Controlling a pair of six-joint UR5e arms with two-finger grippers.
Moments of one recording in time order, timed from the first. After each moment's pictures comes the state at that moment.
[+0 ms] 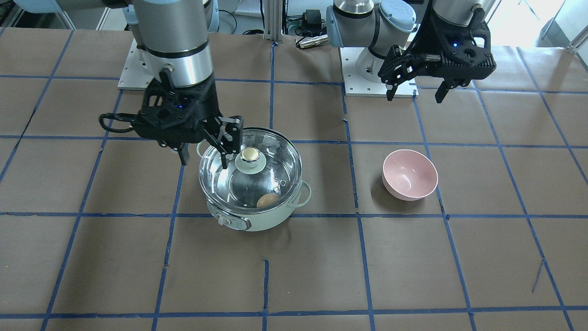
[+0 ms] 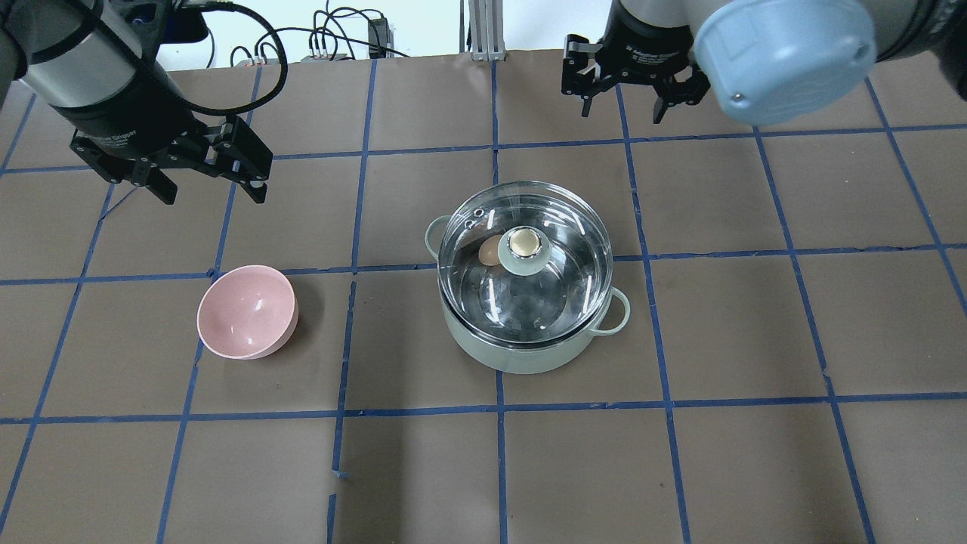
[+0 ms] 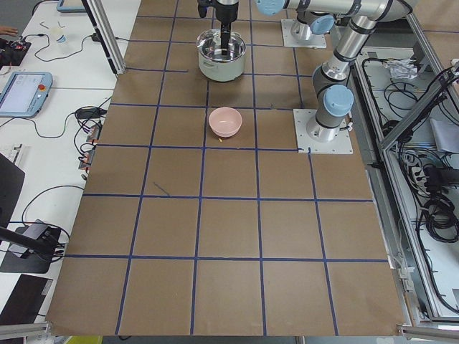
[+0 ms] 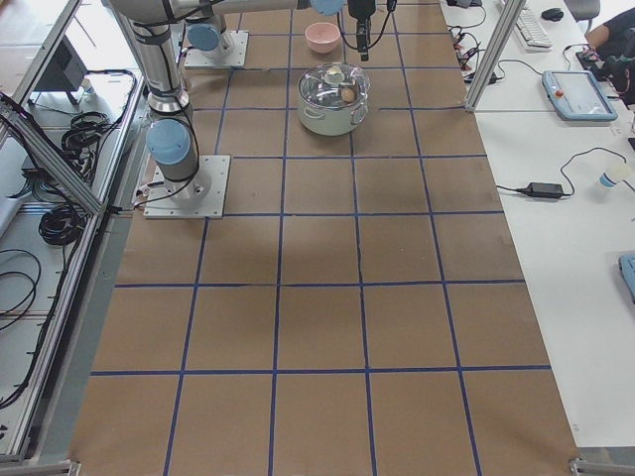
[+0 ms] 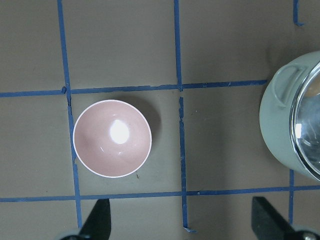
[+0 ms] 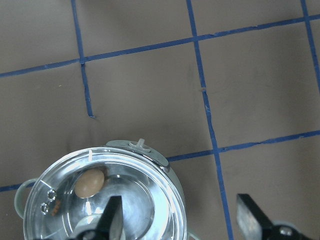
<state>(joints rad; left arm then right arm) -1.52 -1.47 -1.59 -1.61 1.58 0.08 1.73 -1.45 1.45 -1.75 -1.61 0.32</state>
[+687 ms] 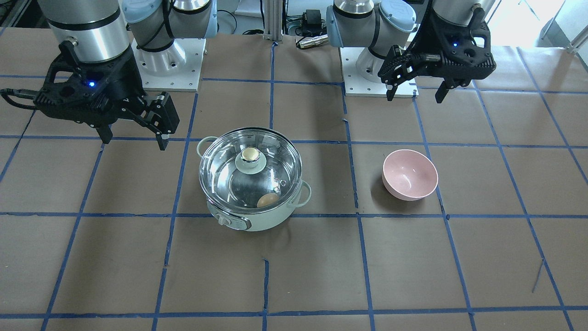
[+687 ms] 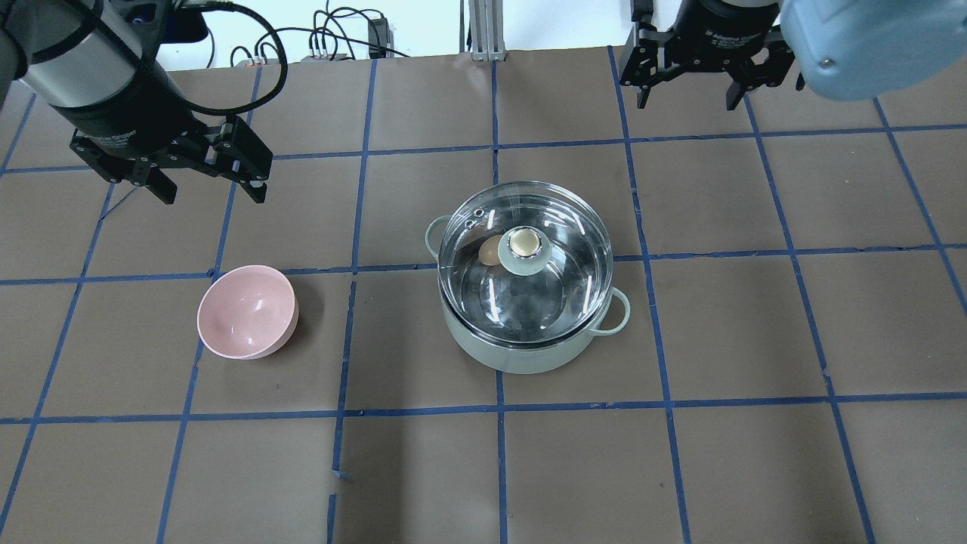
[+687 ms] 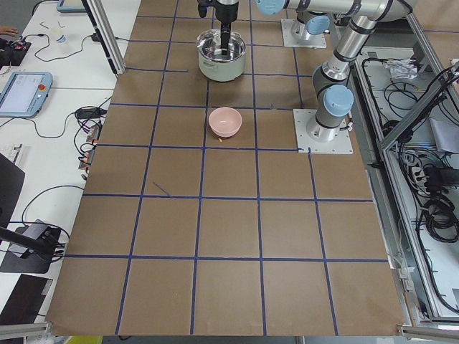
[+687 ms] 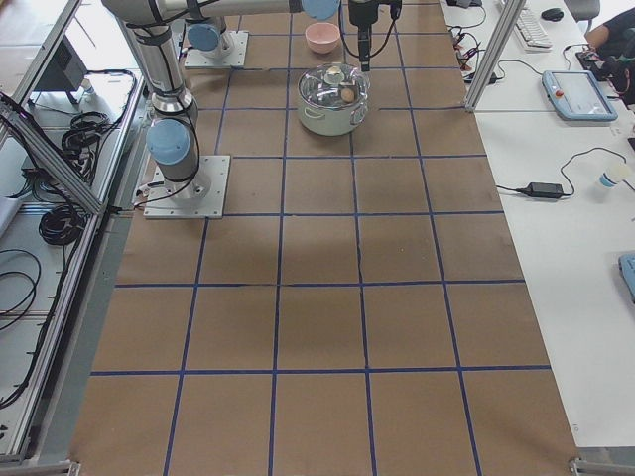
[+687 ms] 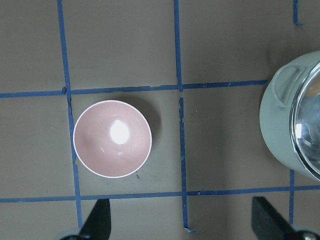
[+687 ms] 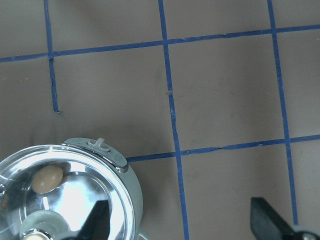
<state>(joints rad) -1.52 -1.47 -1.59 -1.61 1.58 0.08 1.63 -1.48 1.46 -1.71 -1.62 0.15</state>
